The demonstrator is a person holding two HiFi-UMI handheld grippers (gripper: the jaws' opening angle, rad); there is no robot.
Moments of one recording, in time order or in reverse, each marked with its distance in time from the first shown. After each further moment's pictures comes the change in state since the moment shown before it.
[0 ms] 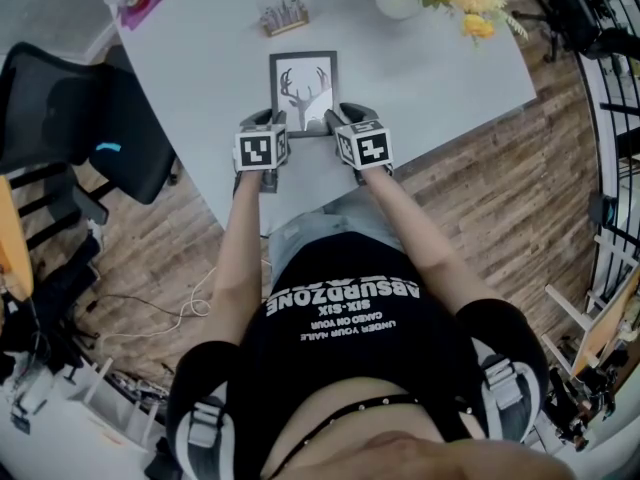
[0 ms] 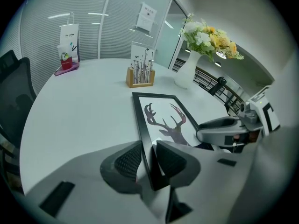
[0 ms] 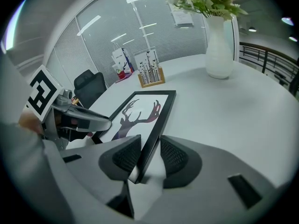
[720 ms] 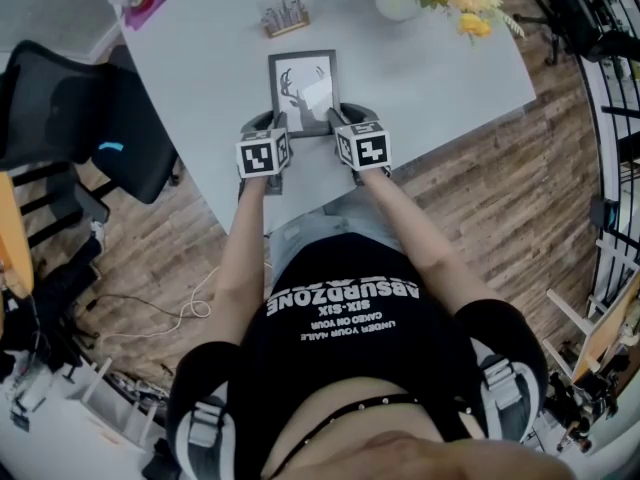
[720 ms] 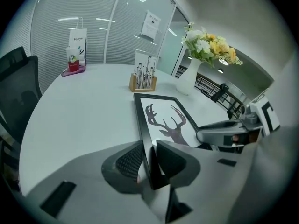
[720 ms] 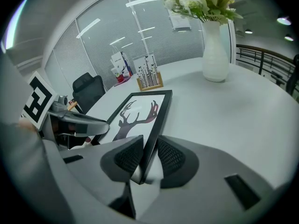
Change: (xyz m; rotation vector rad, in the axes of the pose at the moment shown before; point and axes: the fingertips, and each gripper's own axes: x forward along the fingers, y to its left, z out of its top) left arm -0.007 -0.004 0.001 -0.039 -0.087 0.023; right arm -0.007 -0.002 0.004 0.011 -0.040 -0.021
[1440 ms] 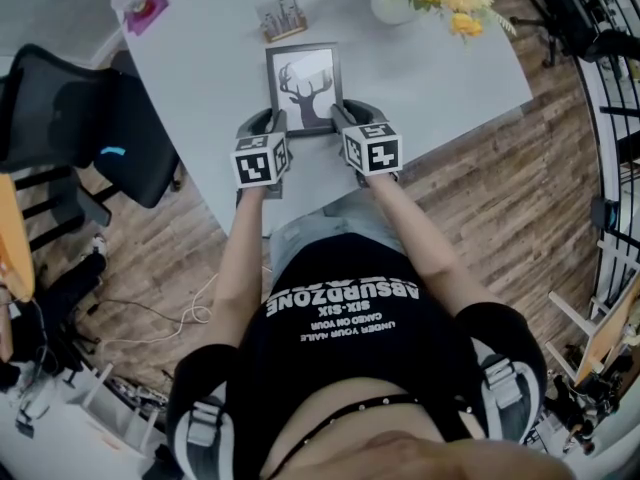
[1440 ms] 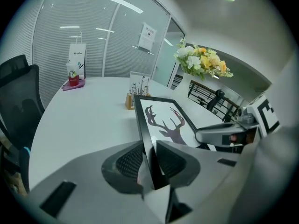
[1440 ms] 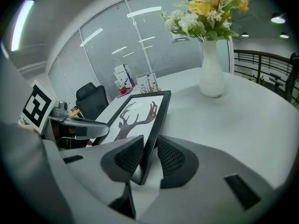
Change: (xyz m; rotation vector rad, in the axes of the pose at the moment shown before) left arm -0.037 -0.018 0.037 0.027 -0.116 -0.016; right arm -0.037 0.004 0.036 0.005 -0.107 0.019
